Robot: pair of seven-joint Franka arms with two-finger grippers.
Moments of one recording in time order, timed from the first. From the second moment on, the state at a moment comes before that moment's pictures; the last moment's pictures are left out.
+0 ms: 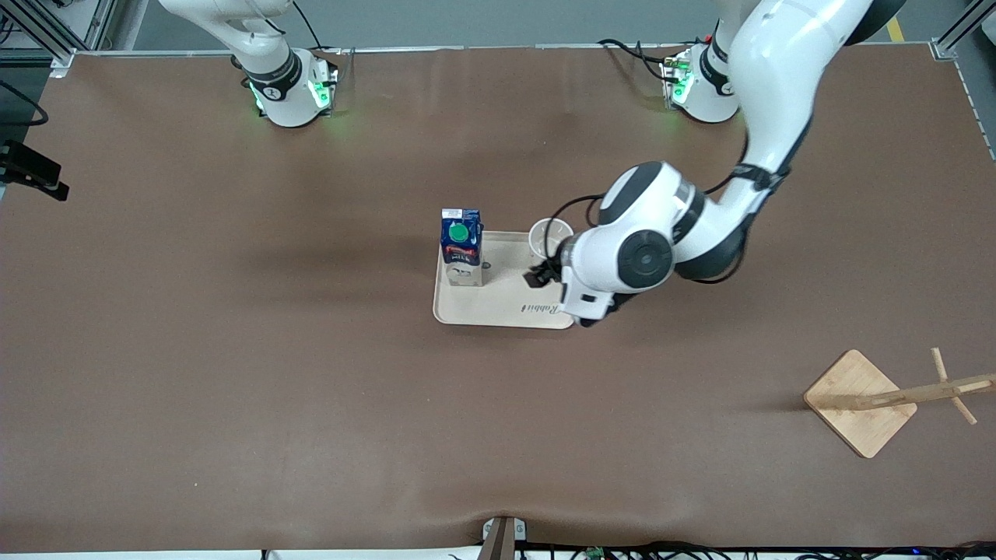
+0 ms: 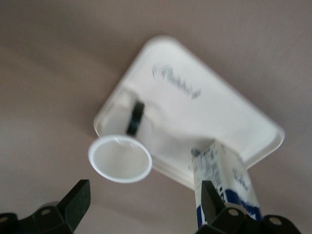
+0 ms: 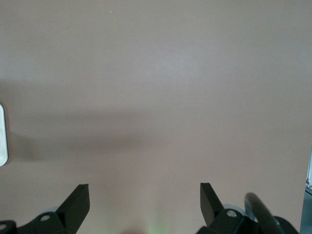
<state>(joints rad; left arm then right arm) -0.14 0.61 -0.53 -1.42 -0.04 1.82 -1.18 0.00 0.02 -0.09 -1.45 -0.07 1.42 -0.10</state>
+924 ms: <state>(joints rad) 0.16 0.29 -0.52 -1.40 0.17 1.63 -0.64 -0.01 -0.04 -0.09 -1.49 -0.02 1.36 -0.10</state>
